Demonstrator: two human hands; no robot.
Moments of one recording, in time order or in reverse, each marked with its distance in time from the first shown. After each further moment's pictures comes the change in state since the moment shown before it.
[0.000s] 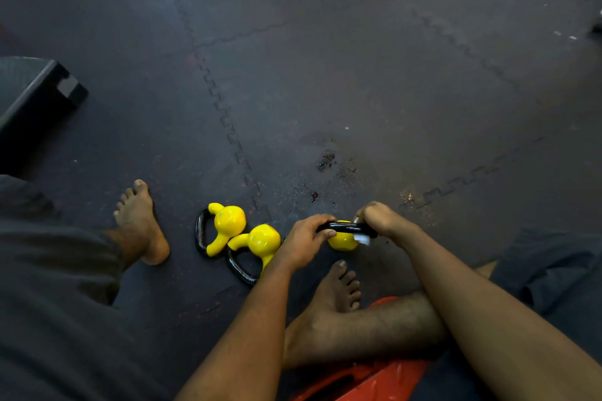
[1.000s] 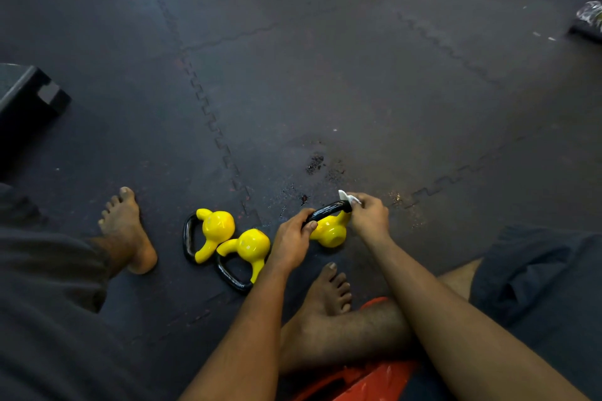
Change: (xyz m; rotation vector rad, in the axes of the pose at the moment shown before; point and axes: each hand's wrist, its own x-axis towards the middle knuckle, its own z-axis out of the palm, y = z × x) left_hand 0.006 0.001 0.008 0.064 0.180 -0.082; right_hand 0.019 0.009 0.031 0.518 0.616 -0.017
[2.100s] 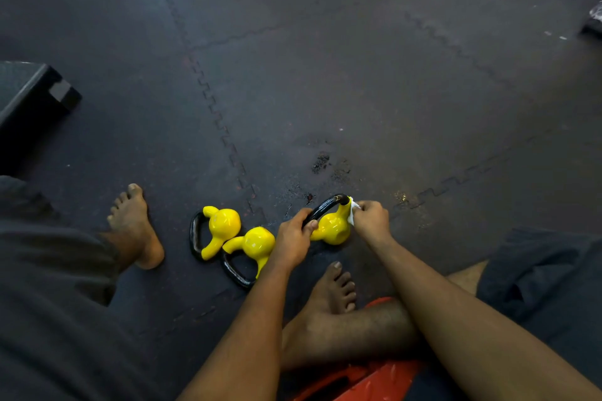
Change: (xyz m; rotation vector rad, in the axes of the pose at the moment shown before) left_hand -0.001 -0.007 -0.003 -0.036 0.009 -0.075; right_hand 0.002 0.004 0.005 -0.147 -0.101 0.042
